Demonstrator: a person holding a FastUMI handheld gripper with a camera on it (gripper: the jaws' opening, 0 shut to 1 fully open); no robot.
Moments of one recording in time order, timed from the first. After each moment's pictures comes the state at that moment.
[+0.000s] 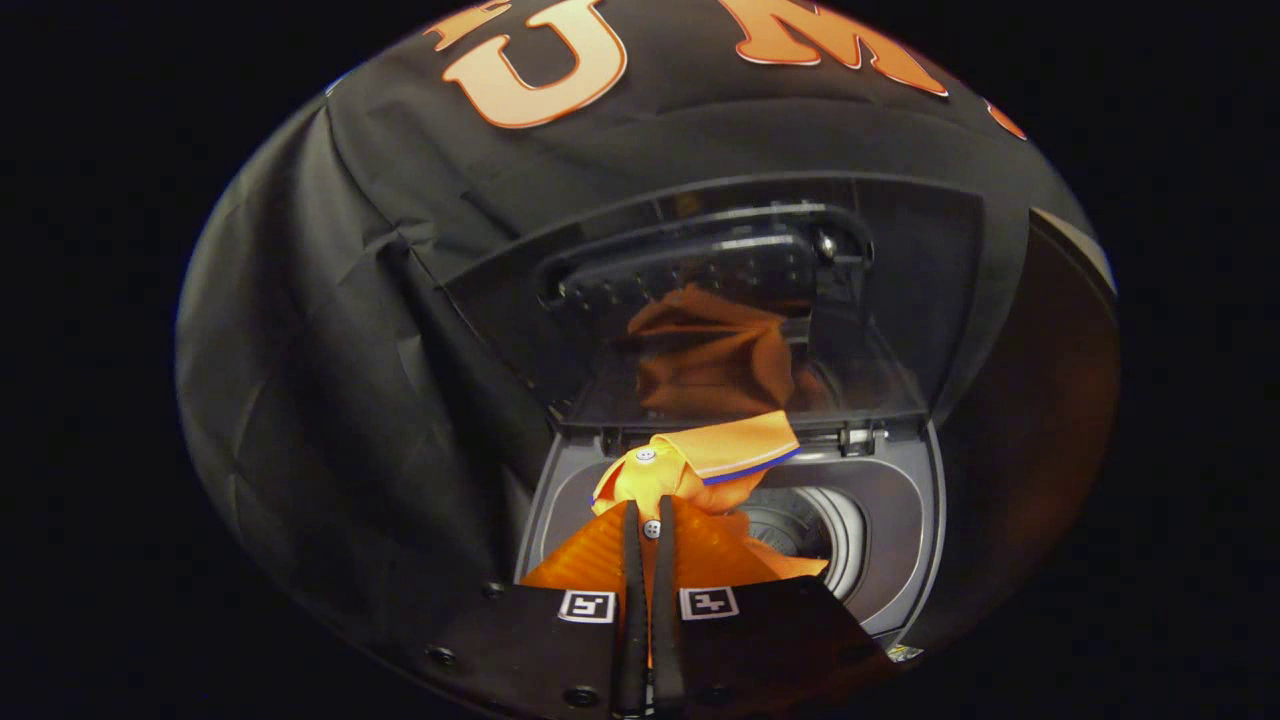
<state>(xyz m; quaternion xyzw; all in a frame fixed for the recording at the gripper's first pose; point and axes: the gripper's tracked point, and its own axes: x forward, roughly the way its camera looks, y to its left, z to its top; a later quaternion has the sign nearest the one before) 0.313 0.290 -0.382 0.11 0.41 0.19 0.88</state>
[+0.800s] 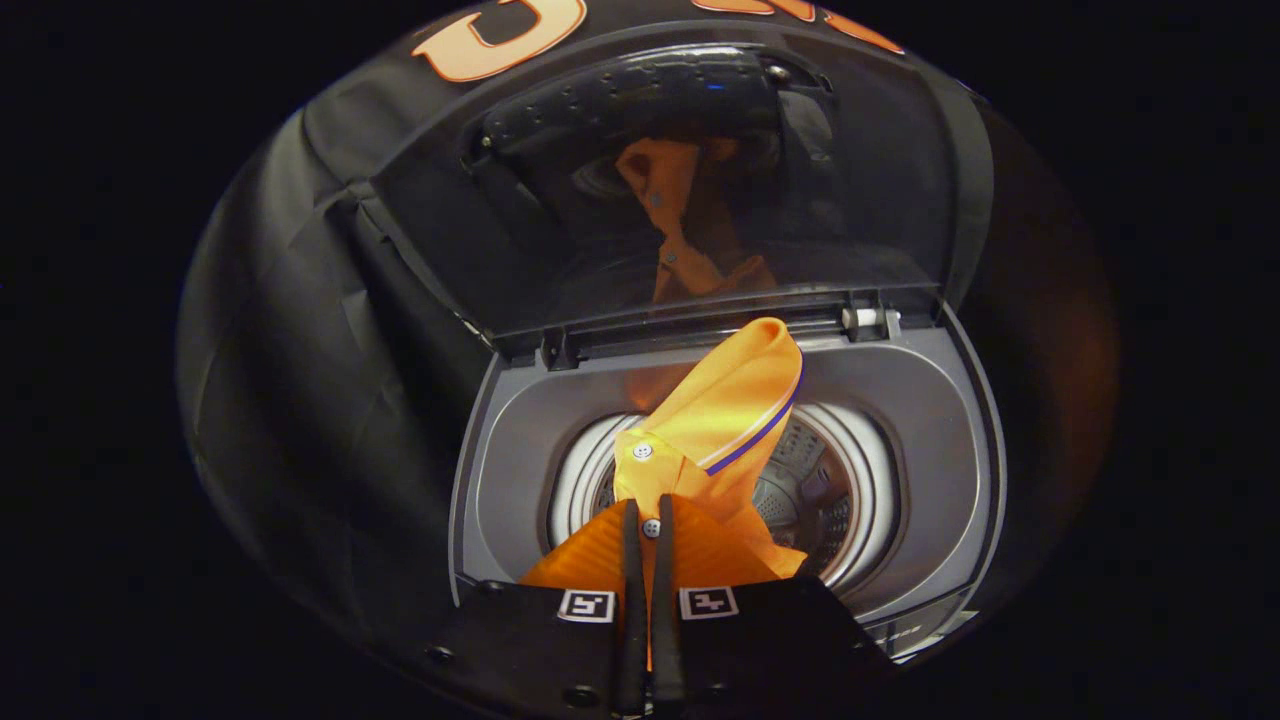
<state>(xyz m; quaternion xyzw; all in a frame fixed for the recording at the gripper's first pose) 0.285 0.296 -0.474 0.12 0.46 0.15 0.87</state>
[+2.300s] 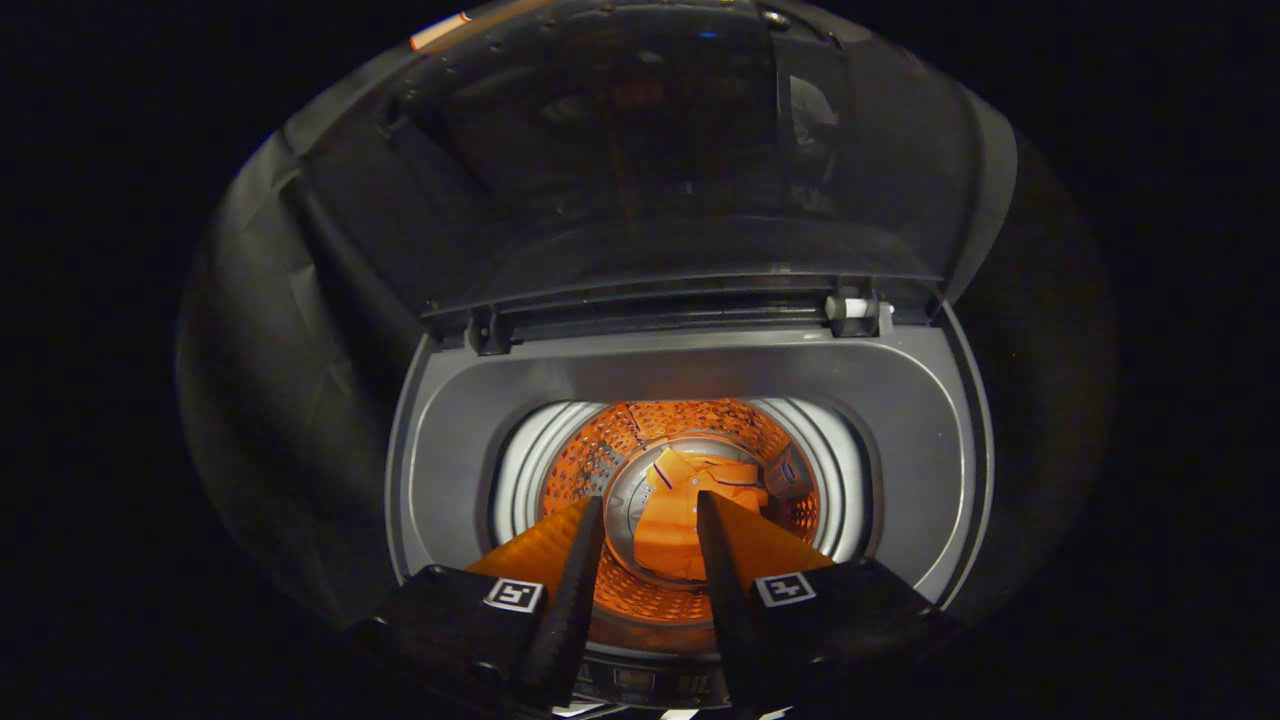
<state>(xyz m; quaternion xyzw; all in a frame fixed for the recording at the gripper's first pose) 0.301 0.274 -0.488 0.07 0.49 0.12 0.86</state>
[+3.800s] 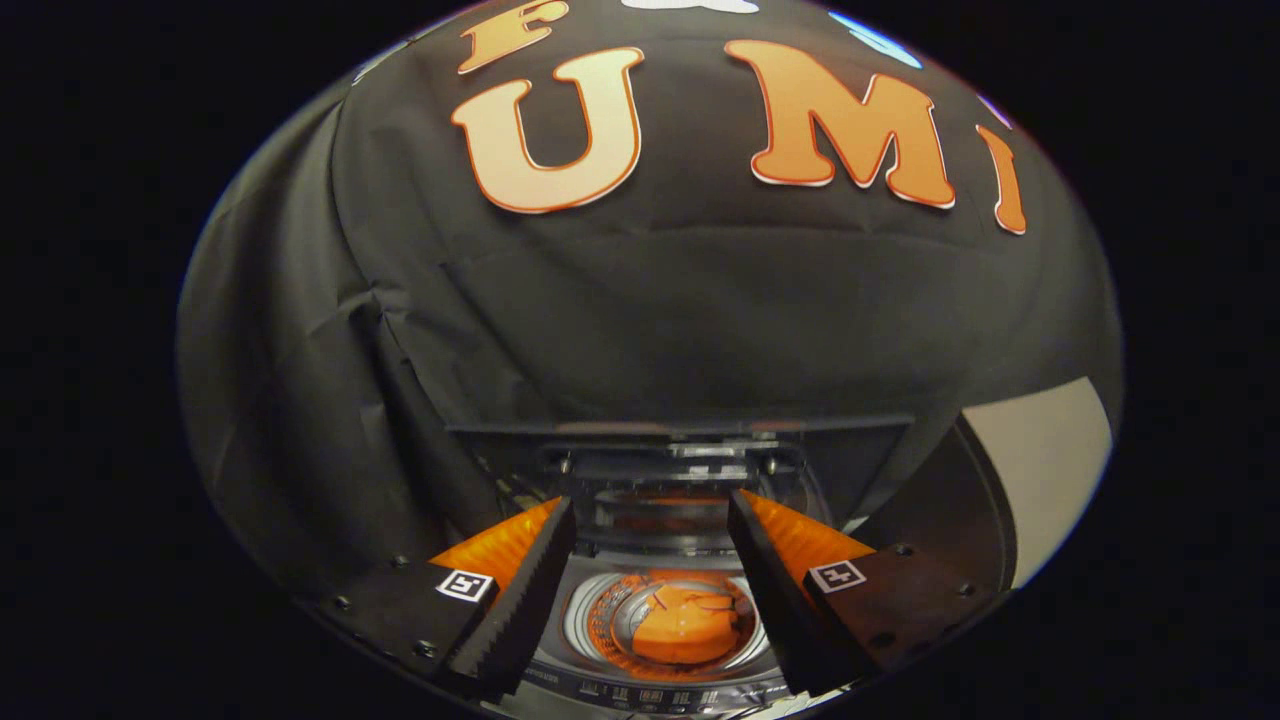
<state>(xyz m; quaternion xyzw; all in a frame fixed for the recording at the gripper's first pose) 0.383 0.270 -0.239 0.05 0.29 0.12 0.95</state>
